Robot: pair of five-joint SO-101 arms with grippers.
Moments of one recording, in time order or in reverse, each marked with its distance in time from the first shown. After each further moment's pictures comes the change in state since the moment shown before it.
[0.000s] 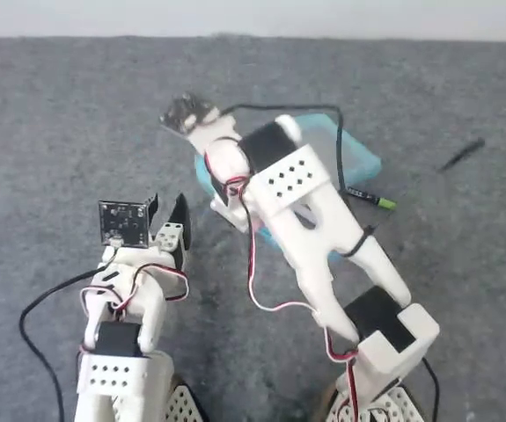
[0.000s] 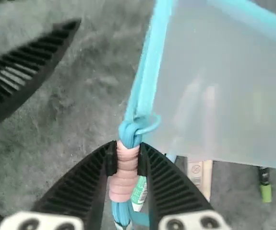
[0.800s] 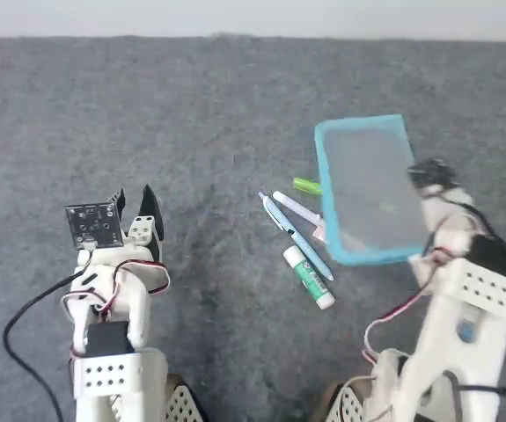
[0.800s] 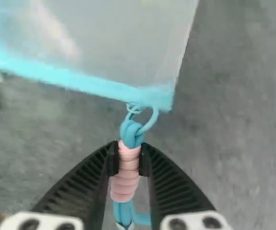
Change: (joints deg) left arm -9.5 0.0 -0.2 -3.3 0.0; right arm 62.1 -47.6 62.3 -20.0 24.7
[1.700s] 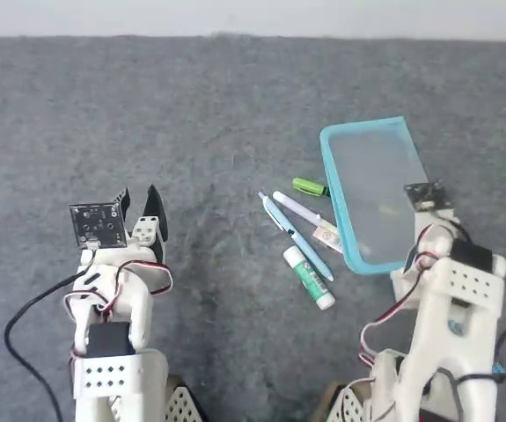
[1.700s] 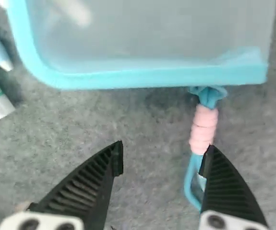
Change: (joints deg) left arm 1.6 0.0 0.0 0.0 0.0; right arm -5.9 2.1 9.8 0.0 -13.6
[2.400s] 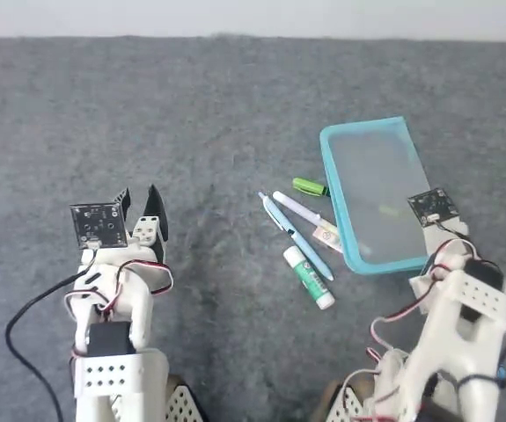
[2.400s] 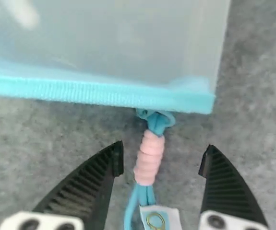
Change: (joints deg) left arm 0.0 0.0 0.0 0.0 0.0; right arm 10.0 4.9 6.6 -20.6 19.1
